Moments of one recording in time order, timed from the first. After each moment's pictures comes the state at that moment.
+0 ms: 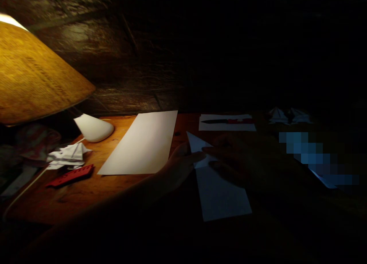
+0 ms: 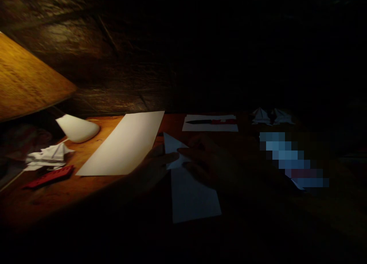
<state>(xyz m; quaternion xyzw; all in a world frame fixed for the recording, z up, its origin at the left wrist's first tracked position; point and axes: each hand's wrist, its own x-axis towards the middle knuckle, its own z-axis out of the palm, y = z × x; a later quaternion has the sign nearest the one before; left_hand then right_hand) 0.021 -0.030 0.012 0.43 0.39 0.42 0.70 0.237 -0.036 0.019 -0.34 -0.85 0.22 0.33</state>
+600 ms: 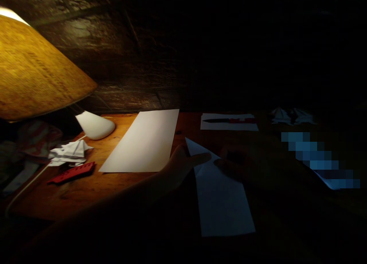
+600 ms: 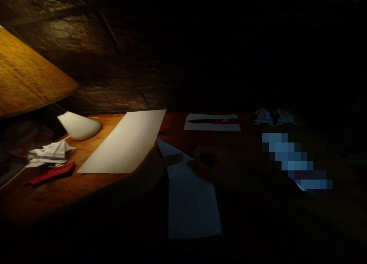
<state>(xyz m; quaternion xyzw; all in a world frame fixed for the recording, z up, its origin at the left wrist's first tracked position) 0.022 -0.036 0.016 0.43 0.45 0.43 0.65 0.238 -0.040 0.018 -0.41 -0.71 0.48 0.32</state>
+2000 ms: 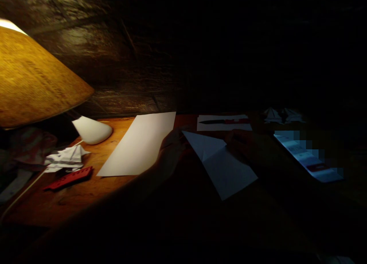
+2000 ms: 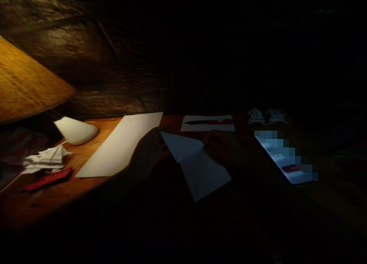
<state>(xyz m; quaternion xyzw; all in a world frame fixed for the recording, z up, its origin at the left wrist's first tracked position) 0.006 -0.008 0.018 0.49 0.33 0.56 0.58 0.262 -0.014 0.032 -0.57 -0.67 0.36 0.30</state>
